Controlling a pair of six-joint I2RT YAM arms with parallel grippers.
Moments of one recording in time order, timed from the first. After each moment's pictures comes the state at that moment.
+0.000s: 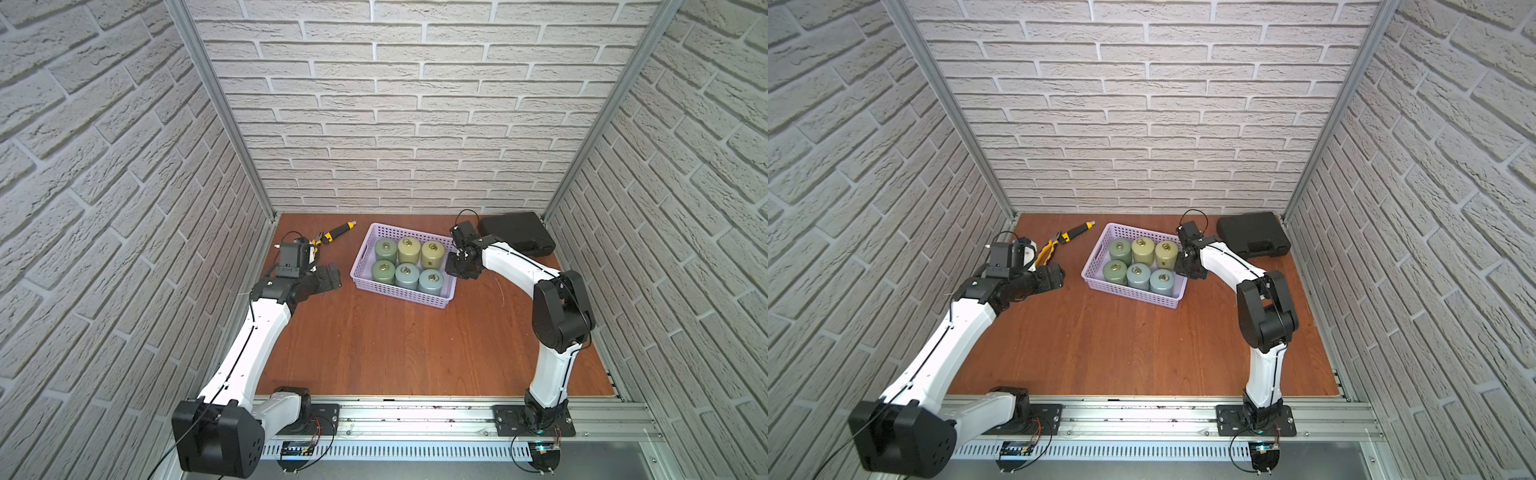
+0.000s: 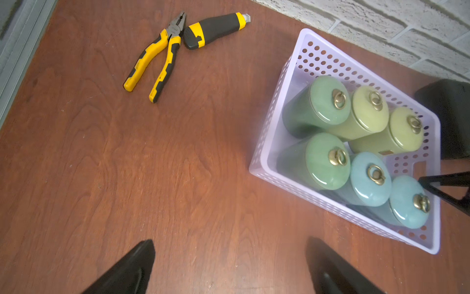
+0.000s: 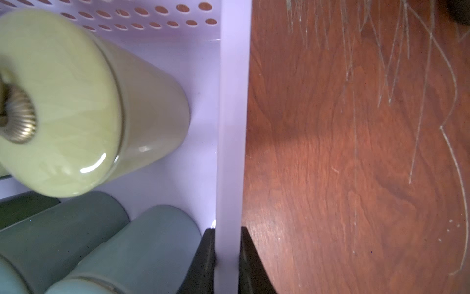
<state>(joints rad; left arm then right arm) -0.14 1.16 1.02 -0.72 0.05 -0.33 0.31 1.92 1.47 -0.78 0.06 0.59</state>
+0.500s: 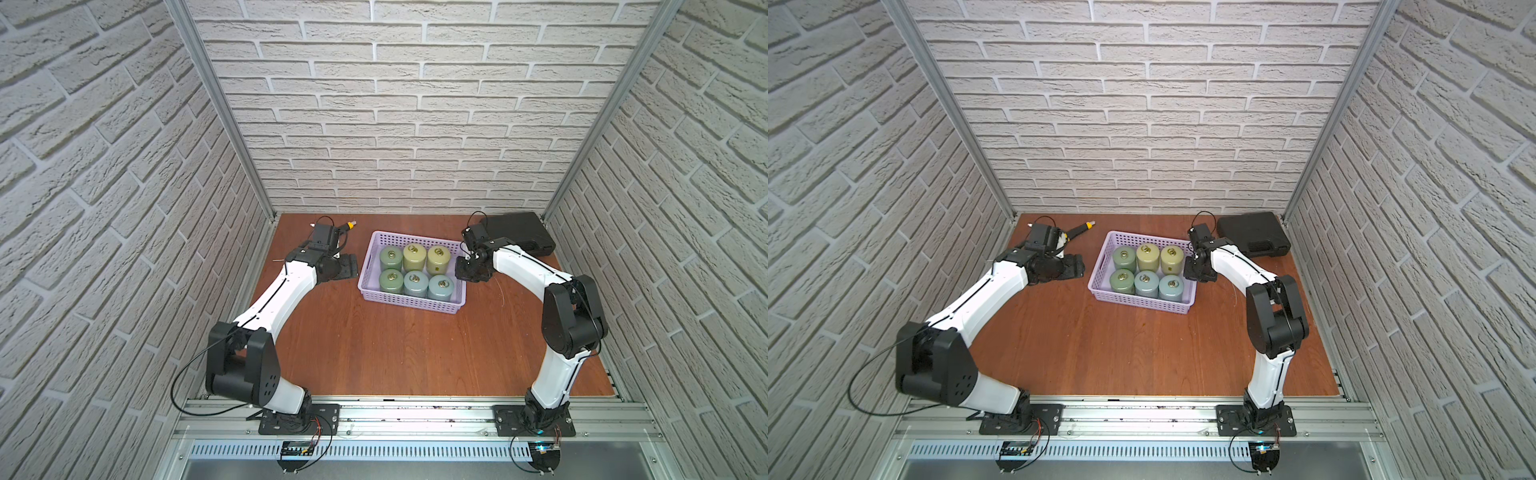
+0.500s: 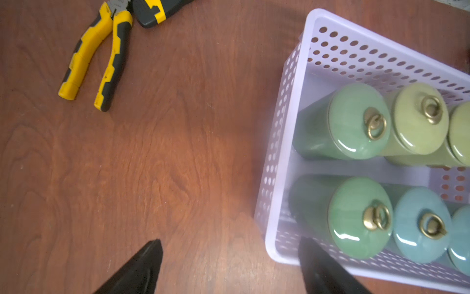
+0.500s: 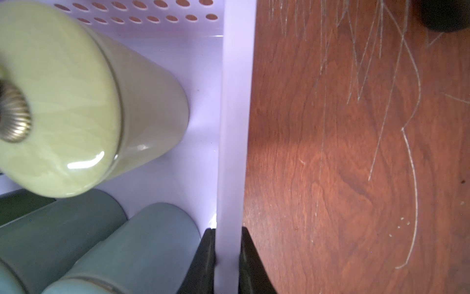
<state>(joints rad) -0.26 1.53 1.22 -0.71 0.00 -0.33 0.25 1.86 1.40 -0.79 0.01 0.43</state>
